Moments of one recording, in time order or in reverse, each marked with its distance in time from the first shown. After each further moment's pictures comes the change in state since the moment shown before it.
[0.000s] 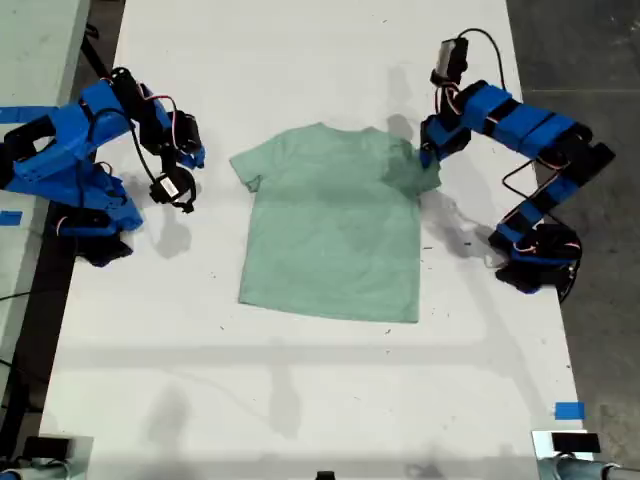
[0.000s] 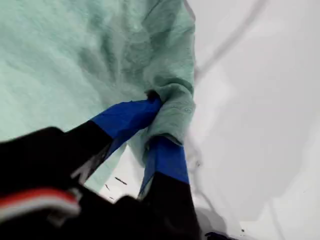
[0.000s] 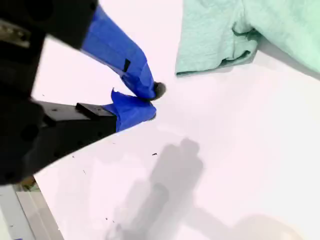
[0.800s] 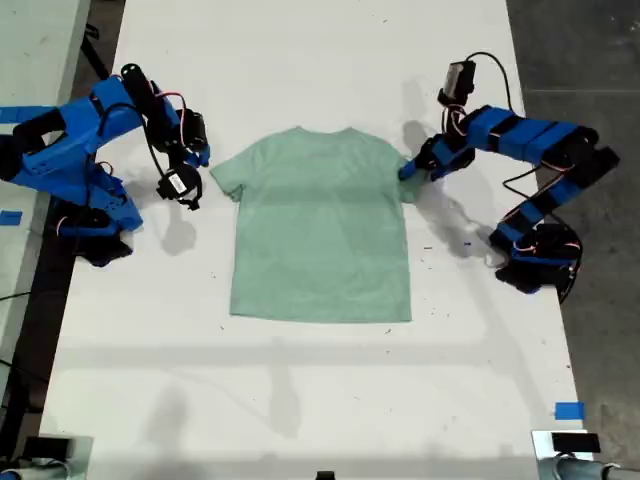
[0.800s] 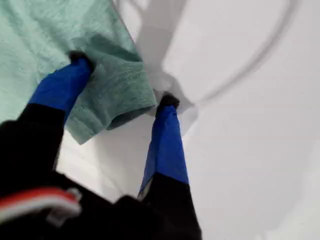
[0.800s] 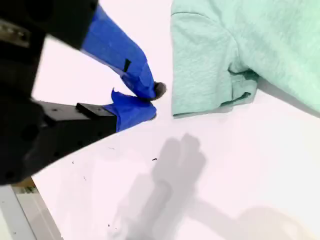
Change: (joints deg) arm 0 0.0 -5.8 -4.3 0.0 1.1; arm 1 3.4 0.2 21.3 -20.7 -2.6
